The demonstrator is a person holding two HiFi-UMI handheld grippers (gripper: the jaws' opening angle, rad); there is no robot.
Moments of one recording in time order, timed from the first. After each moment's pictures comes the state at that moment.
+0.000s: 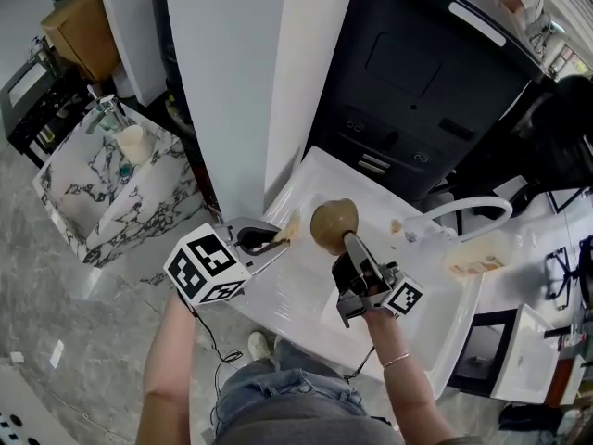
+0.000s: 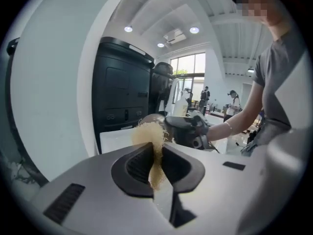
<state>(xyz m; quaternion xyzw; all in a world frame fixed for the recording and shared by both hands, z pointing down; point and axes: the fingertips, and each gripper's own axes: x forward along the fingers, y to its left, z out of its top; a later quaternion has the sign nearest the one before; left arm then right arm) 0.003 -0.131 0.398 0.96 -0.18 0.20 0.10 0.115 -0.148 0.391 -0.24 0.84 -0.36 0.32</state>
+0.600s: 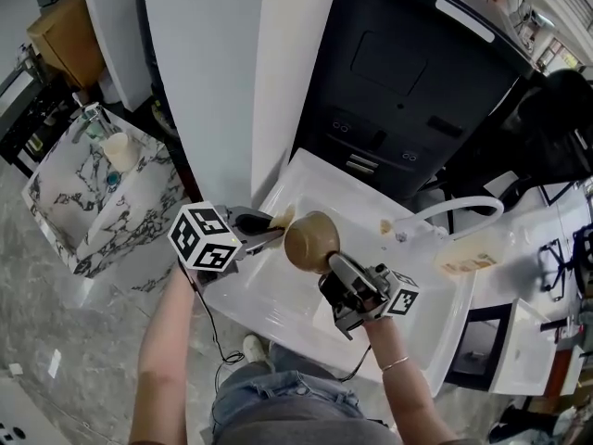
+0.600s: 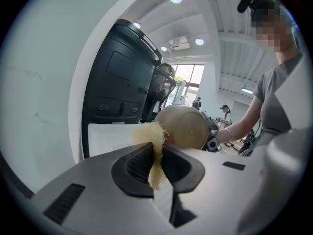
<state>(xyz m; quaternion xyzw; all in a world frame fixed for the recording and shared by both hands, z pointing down) 0.021 -0.175 0.432 0.96 -0.11 0.17 0.18 0.095 -0.115 0.371 -0.10 0.87 -0.37 0.31</state>
